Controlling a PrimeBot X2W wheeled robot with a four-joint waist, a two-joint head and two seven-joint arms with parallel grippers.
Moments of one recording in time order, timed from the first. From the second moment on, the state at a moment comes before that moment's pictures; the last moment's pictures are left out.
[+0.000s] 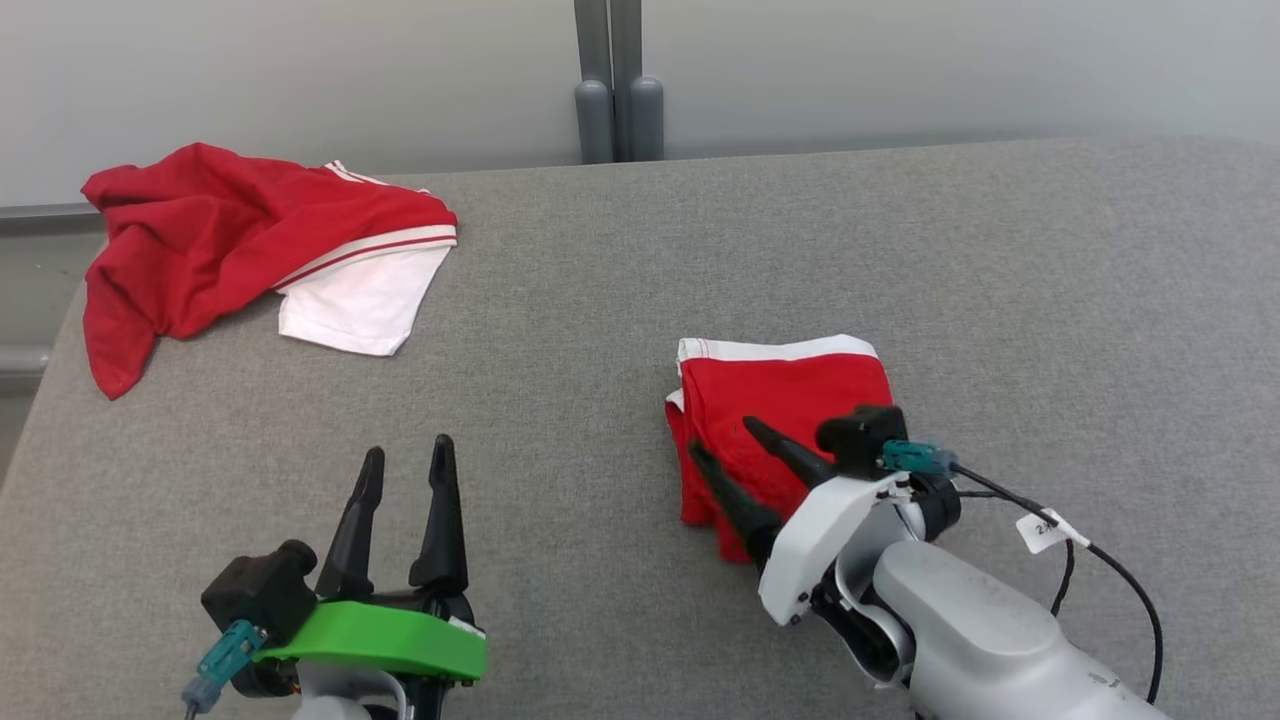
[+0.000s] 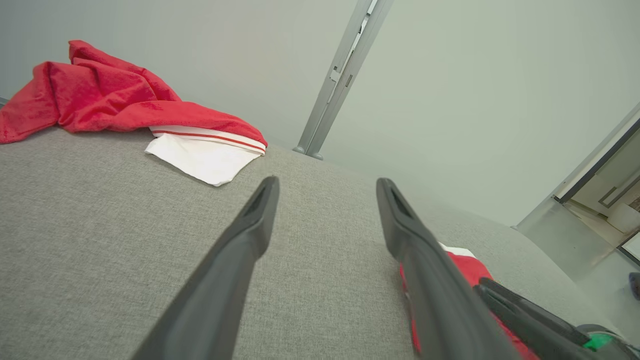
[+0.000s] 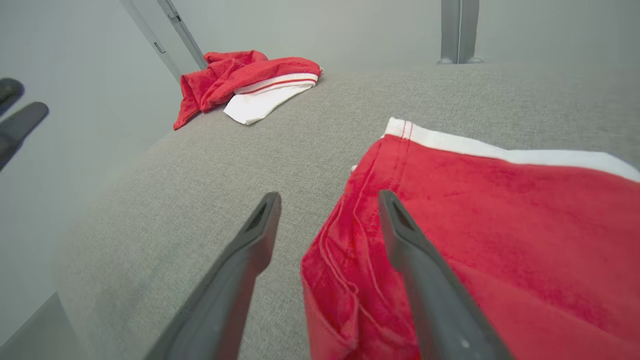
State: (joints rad) left arm -0.06 0.10 -0.27 0.14 -0.61 0.01 -0.26; right arm -0.58 -0.14 0.88 0.72 0.81 0.13 -0.26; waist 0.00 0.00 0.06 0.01
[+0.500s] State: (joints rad) left arm -0.06 0.09 -0.30 0.15 -0.61 0.00 -0.26; right arm -0.41 -0.19 0.43 0.53 0.52 0.13 -0.26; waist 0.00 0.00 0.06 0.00
